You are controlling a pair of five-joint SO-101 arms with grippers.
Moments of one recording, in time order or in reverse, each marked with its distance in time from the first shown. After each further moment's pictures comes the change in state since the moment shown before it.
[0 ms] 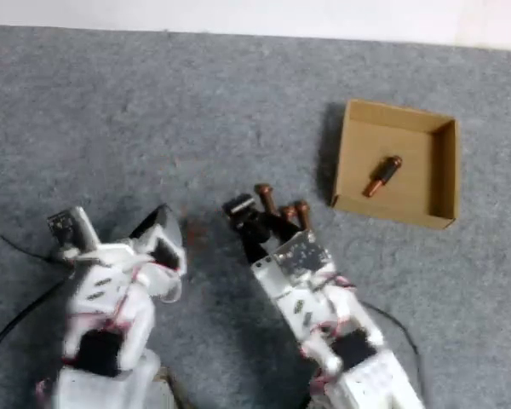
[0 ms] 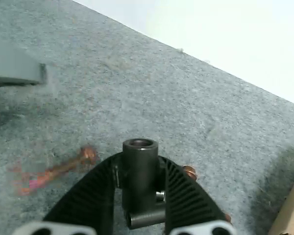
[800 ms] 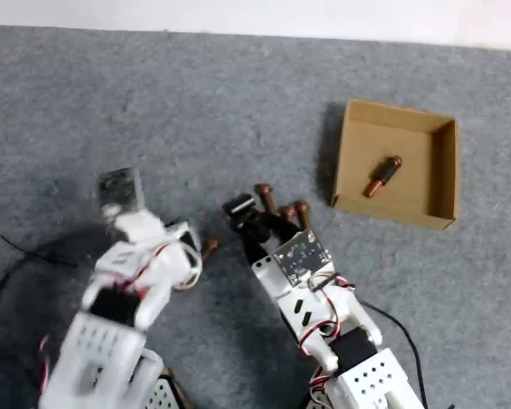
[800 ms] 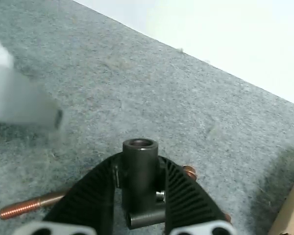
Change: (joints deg) left arm 5.7 41.1 -16.5 0.0 -7.6; right arm 0.3 0.0 0.0 0.0 0.0
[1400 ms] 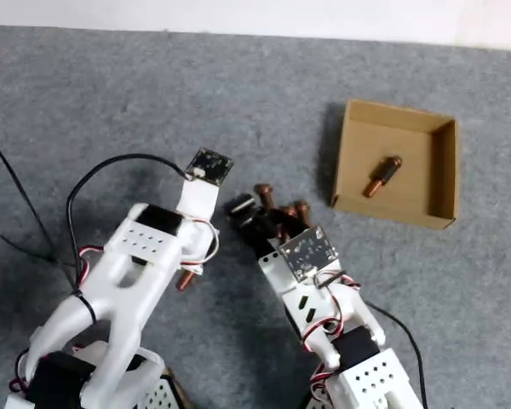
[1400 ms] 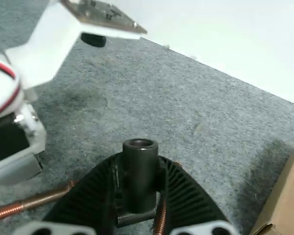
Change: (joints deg) left arm 2.0 39.6 -23.6 15.4 -32.5; right arm 2.5 0.0 0.0 0.0 0.0
